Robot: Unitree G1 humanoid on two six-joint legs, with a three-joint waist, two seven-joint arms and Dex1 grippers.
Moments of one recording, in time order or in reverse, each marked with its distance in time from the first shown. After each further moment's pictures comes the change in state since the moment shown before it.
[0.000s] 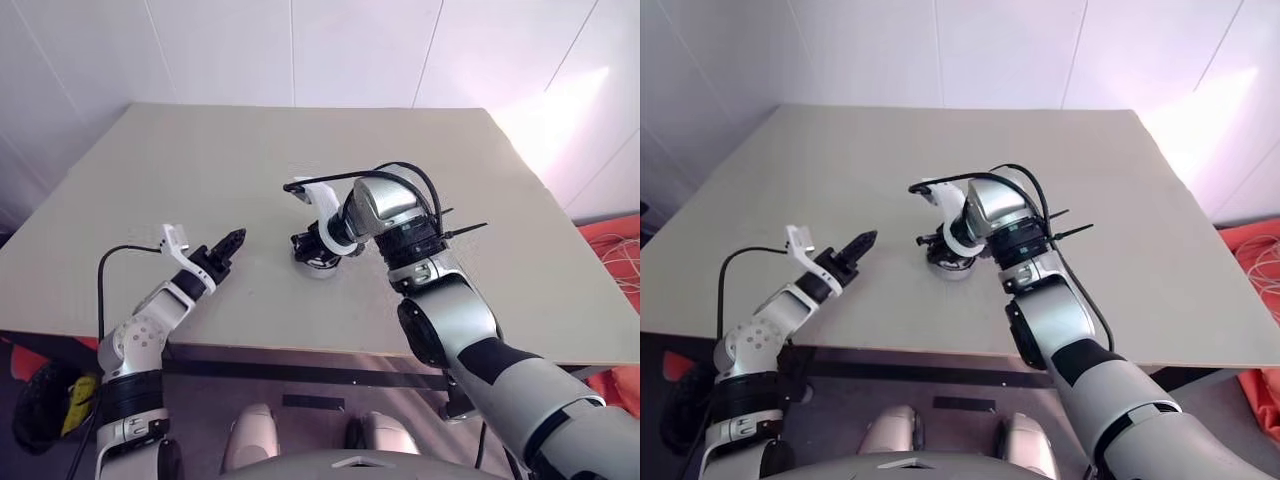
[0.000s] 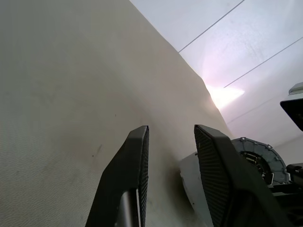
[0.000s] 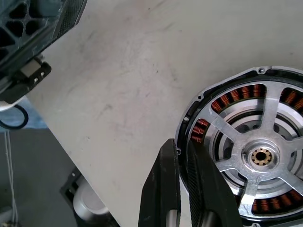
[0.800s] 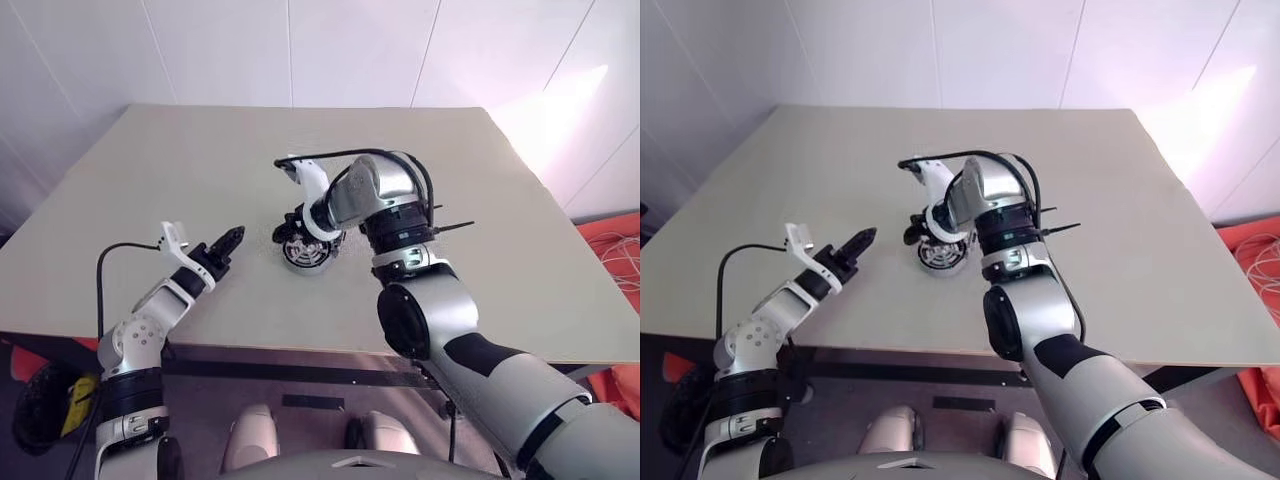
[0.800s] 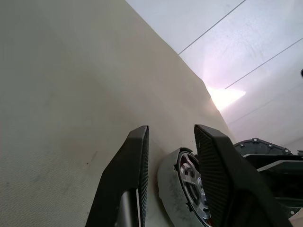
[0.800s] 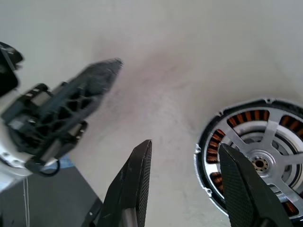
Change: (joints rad) left arm -0.026 0.008 -0.012 0.011 -0.003 -0.009 0.010; right arm -0.135 0.108 -0.266 0.047 0.090 -0.032 -0.275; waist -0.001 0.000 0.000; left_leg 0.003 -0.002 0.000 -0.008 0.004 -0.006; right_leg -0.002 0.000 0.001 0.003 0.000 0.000
